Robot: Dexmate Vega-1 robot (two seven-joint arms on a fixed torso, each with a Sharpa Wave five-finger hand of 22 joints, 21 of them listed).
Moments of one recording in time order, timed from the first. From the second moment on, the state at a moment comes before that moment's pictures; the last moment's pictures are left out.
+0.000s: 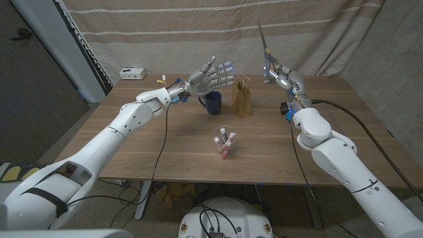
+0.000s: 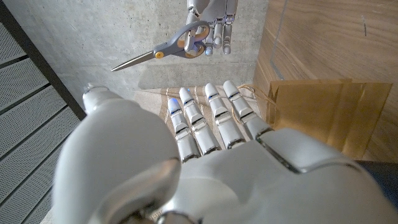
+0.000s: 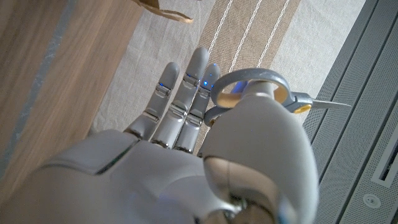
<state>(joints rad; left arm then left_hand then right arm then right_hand) 0.61 0.58 0.46 -1.51 -0.99 0.20 -0.61 0.93 -0.11 -0.32 0.14 0.38 0.60 -0.16 0.24 0.20 0.70 -0.21 0.23 0.21 0.60 -0.06 0.20 0.18 0.33 -0.04 0.61 0.19 -1.14 -0.57 -0.22 -2.13 0.44 -0.16 -0.41 1.06 0.14 -0.06 -0.03 0.36 0.89 -0.26 0.72 0.71 0.84 -0.15 0.69 0.44 0.92 -0.13 0.79 0.29 0.37 -0.05 1.15 0.19</state>
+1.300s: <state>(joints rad) 0.61 0.57 0.46 -1.51 -1.00 0.22 -0.61 0.93 -0.10 -0.32 0.13 0.38 0.62 -0.16 0.23 0.20 0.72 -0.21 0.23 0.21 0.60 -0.06 0.20 0.18 0.33 -0.04 0.60 0.19 -1.15 -0.66 -0.19 -2.09 0.81 -0.11 -0.30 0.85 0.14 -0.06 -0.02 0.28 0.84 -0.20 0.77 1.21 0.92 -0.15 1.30 1.23 1.07 -0.18 1.15 0.54 0.51 -0.05 1.26 0.19</state>
